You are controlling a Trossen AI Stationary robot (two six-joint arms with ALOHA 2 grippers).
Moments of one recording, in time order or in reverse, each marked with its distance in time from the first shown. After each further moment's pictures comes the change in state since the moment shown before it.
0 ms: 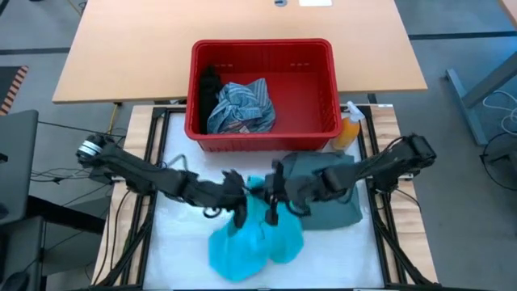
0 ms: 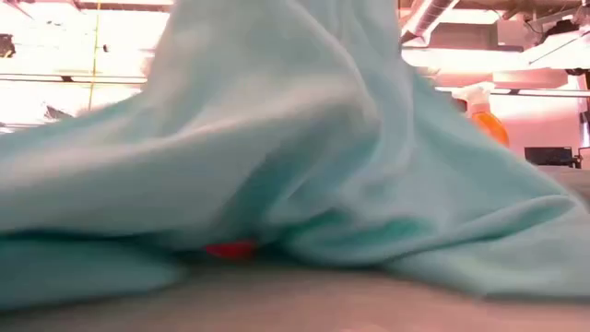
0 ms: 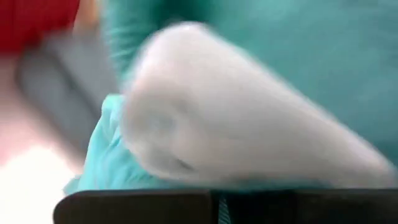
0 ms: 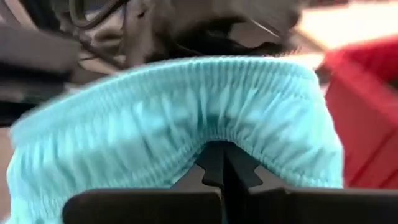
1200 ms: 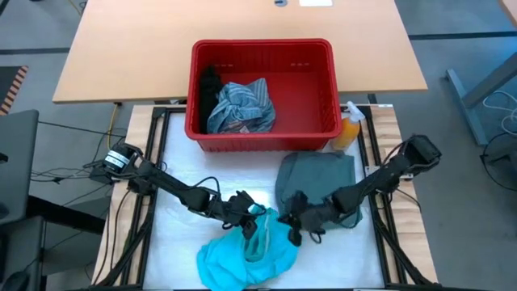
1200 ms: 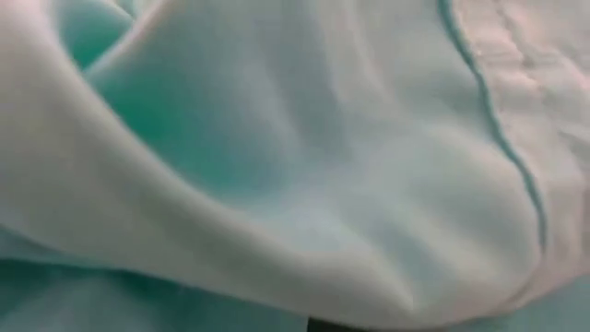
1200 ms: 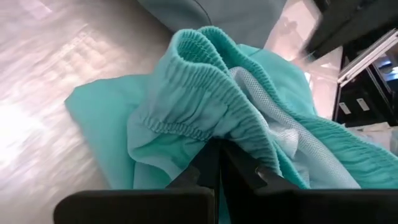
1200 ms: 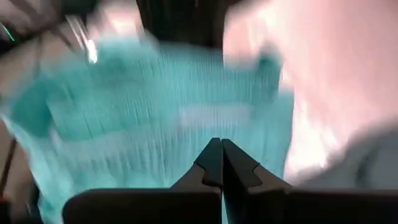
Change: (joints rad) left arm -0.004 0.306 -0.190 0.192 0.179 -0.264; right arm 0.166 -0.036 -0.495 0.170 -0.048 0.506
